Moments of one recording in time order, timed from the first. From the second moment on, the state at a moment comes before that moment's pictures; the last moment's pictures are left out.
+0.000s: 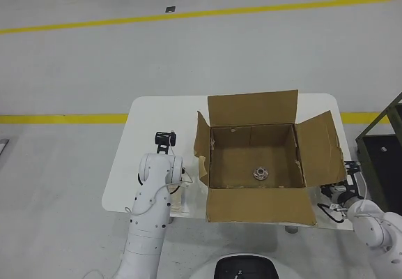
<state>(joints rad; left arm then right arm) 0.85 -1.52 -1.30 -1.39 1.70 0.07 -1.42 -1.50 -1.27 1.65 -1.56 -1.11 -0.09 0.51</state>
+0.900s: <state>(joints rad) 0.85 -1.52 -1.30 -1.39 1.70 0.07 -1.42 -1.38 -1.25 1.64 -2.12 -0.98 -0.08 0.39</state>
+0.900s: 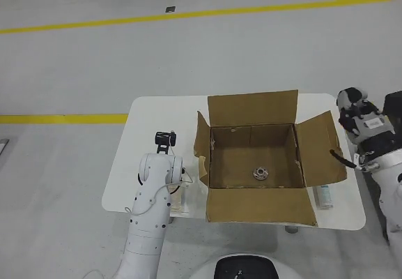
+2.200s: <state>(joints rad) 0.85 -1.52 -1.30 -1.39 1.70 0.07 -1.42 -0.96 -1.34 1.10 -1.47 -1.06 0.21 0.79</state>
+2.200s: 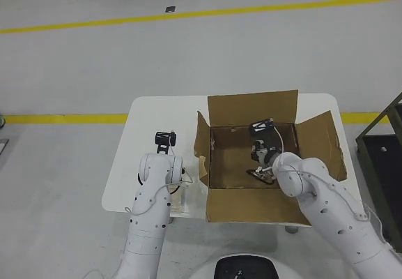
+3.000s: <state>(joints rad) 0.85 -1.52 -1.30 -1.39 1.70 0.07 -1.42 -0.90 -1.35 1.00 -1.45 -1.23 0.30 1.07</state>
